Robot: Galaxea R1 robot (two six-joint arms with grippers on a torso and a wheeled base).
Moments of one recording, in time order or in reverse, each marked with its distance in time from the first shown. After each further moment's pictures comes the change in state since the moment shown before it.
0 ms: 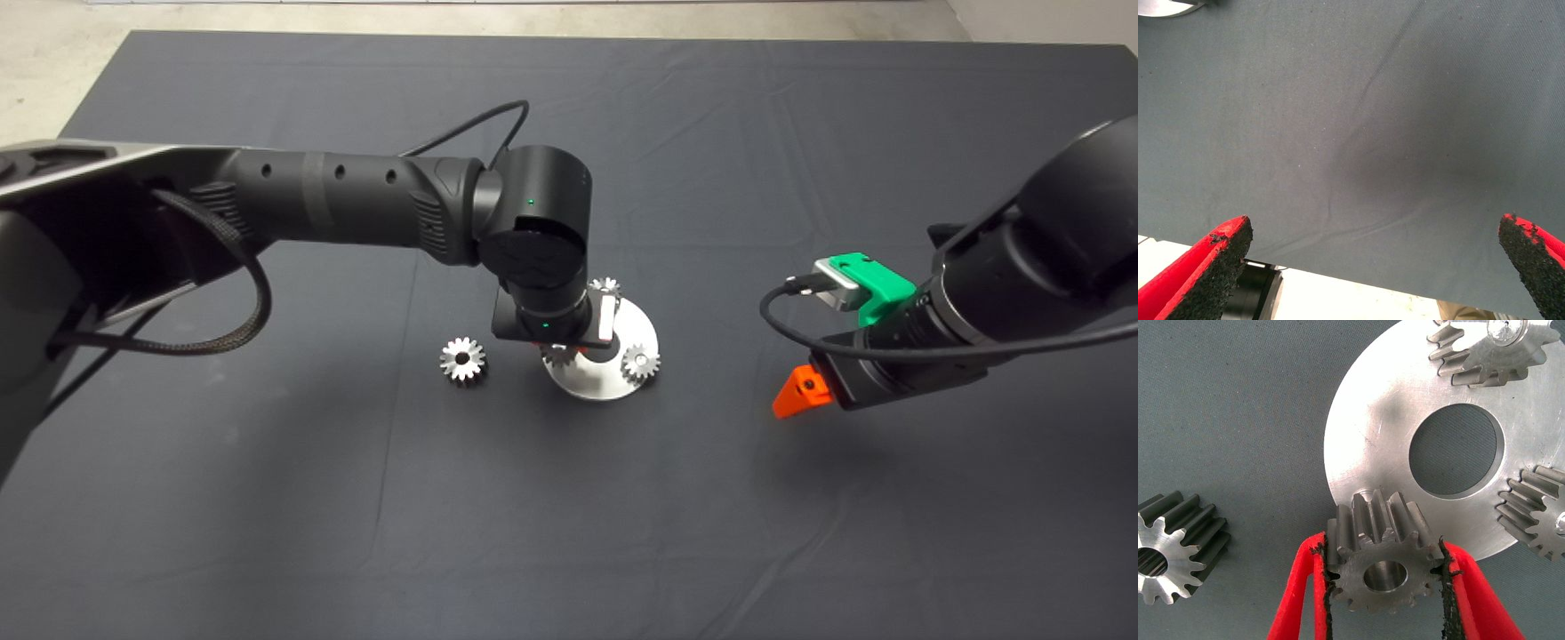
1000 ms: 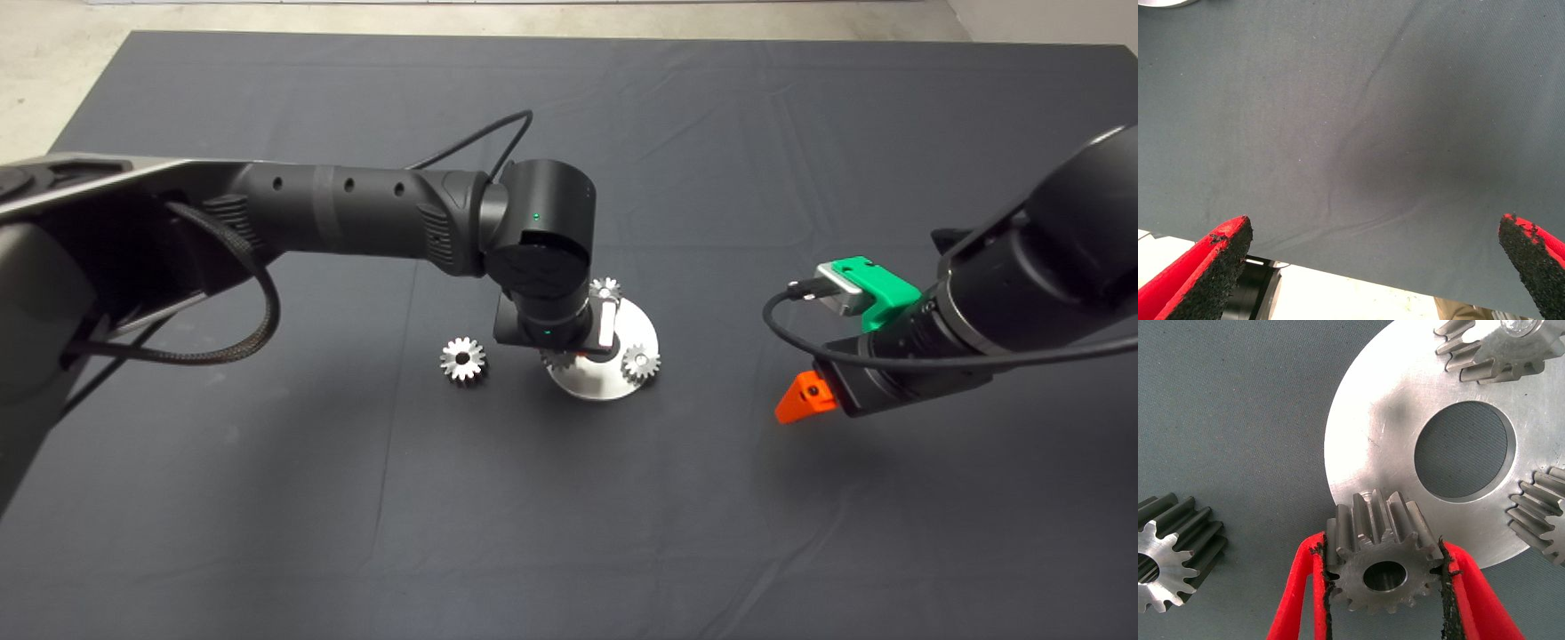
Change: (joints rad) left arm 0.025 0.009 -0.004 0.030 0.017 0.003; right arm 0.000 -0.008 0.017 0.000 0.001 0.000
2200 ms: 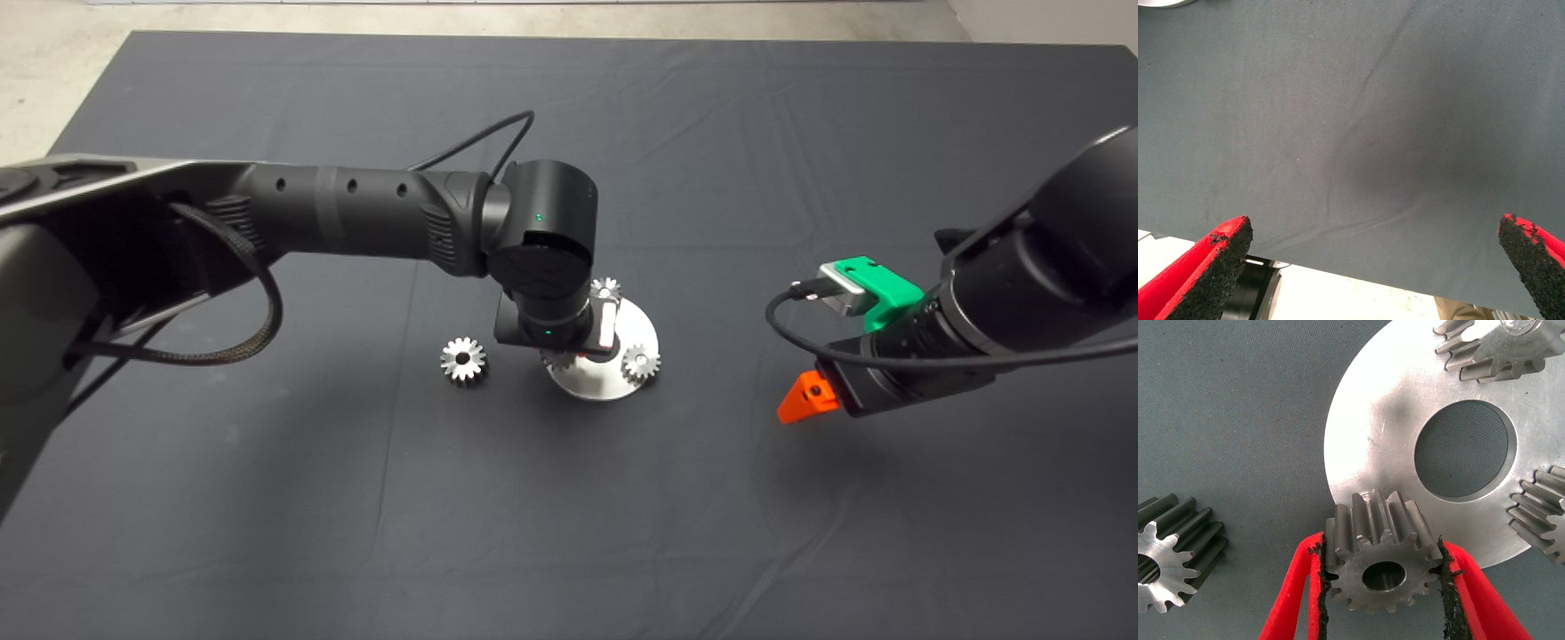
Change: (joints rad) left arm 0.000 0.003 -0.005 0.000 0.002 0.011; right arm 0.000 -0.003 0.002 0.000 0.000 0.000
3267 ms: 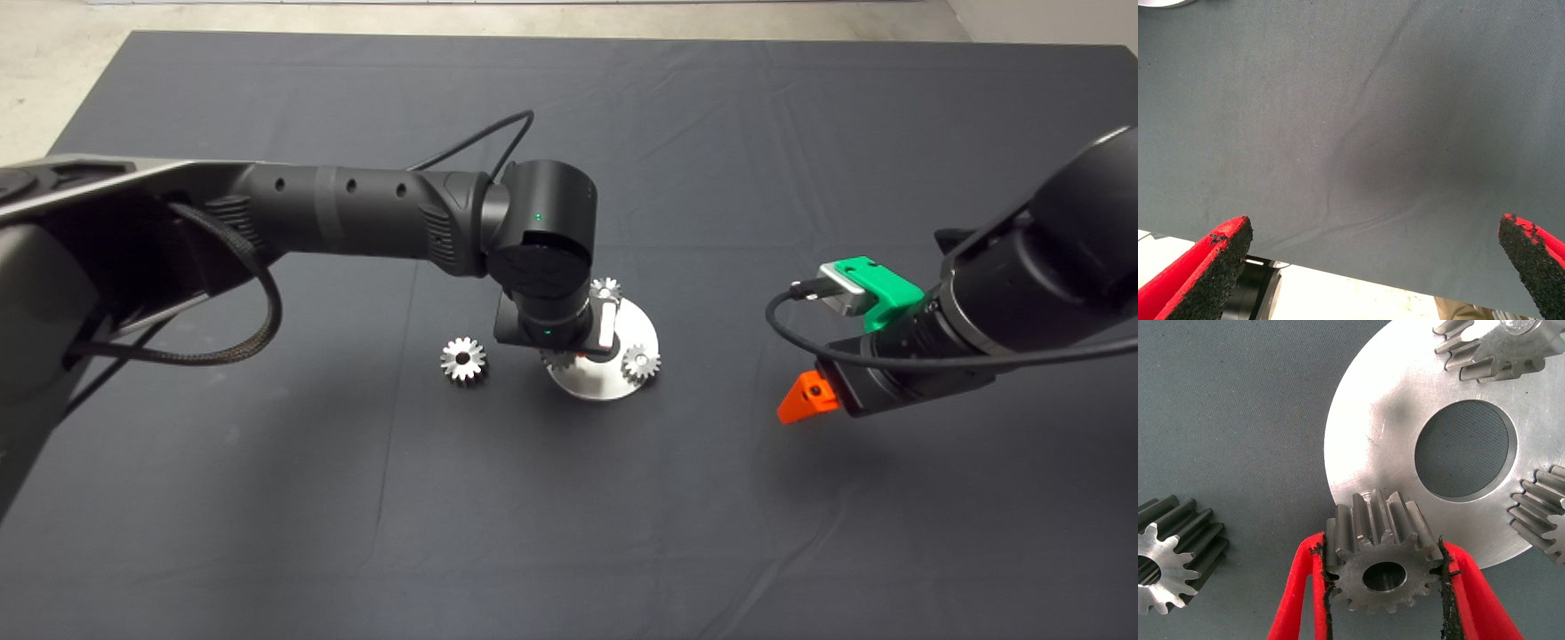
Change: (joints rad) left arm 0.000 0.000 0.000 0.000 0.000 0.008; right arm 0.000 0.000 0.000 0.000 0.000 0.000
